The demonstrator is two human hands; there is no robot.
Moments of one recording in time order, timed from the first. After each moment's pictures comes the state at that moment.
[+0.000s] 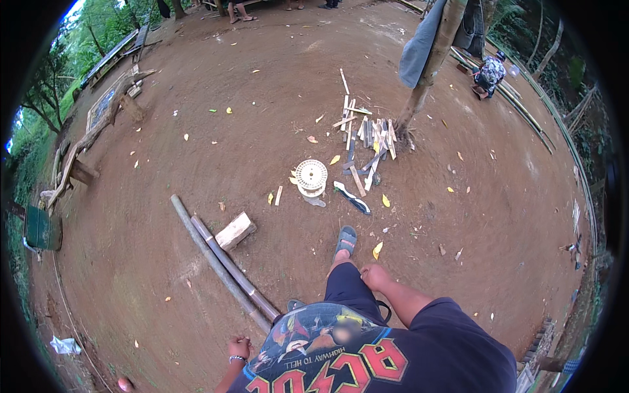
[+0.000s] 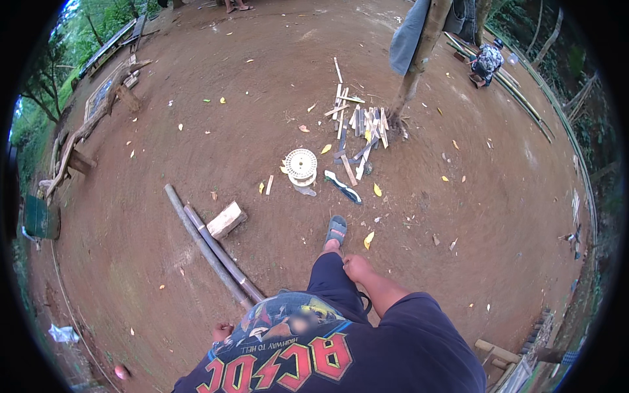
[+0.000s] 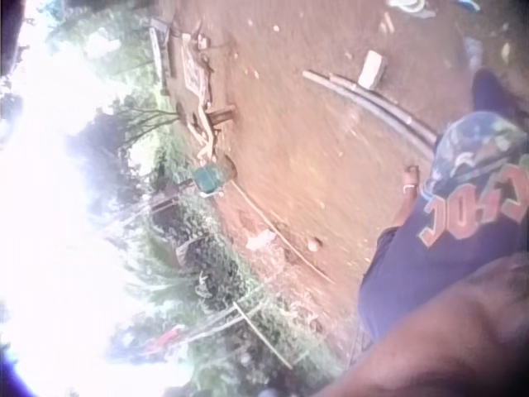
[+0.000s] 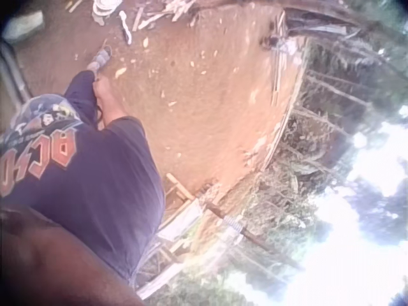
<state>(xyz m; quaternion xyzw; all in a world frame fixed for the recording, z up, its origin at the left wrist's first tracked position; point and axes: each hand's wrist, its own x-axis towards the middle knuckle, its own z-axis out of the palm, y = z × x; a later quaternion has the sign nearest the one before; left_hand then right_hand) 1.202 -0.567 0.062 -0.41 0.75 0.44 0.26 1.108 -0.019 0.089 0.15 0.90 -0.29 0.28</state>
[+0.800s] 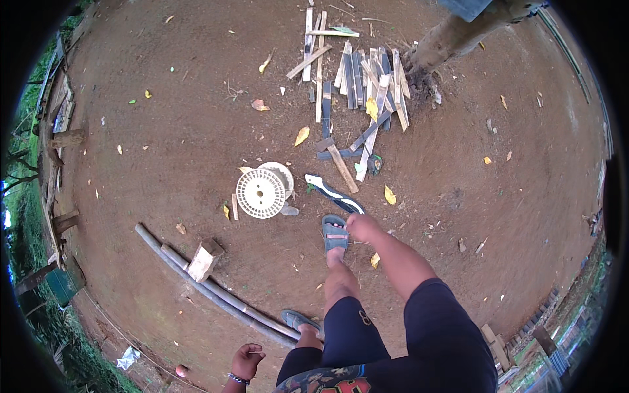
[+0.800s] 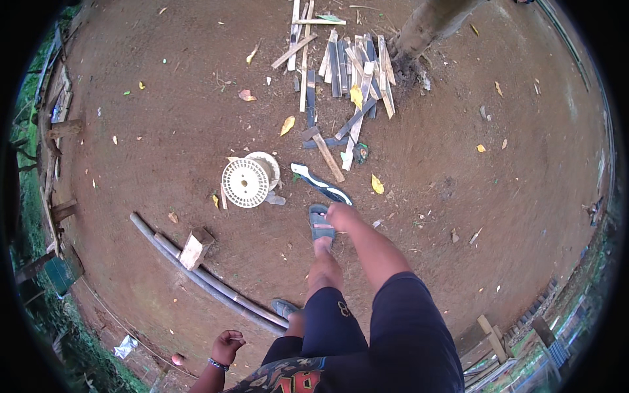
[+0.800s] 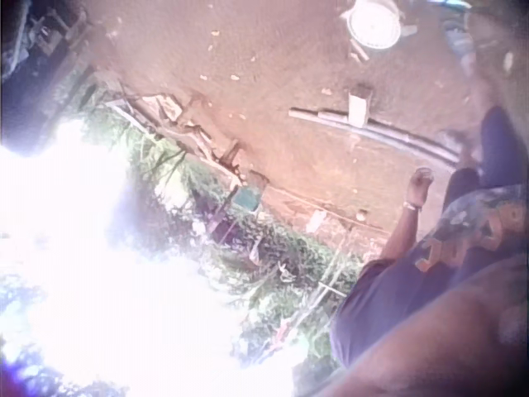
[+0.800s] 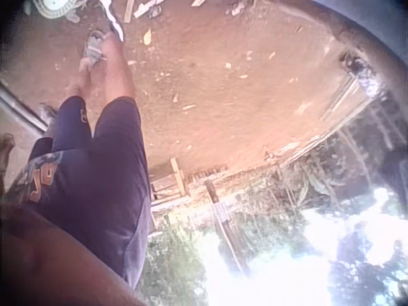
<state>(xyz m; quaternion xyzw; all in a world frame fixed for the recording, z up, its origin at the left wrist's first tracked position) 0.821 -0.187 0.043 -0.35 0.71 0.40 0.47 0.709 0.286 -0.256 0.19 0.80 -0.37 0.43</state>
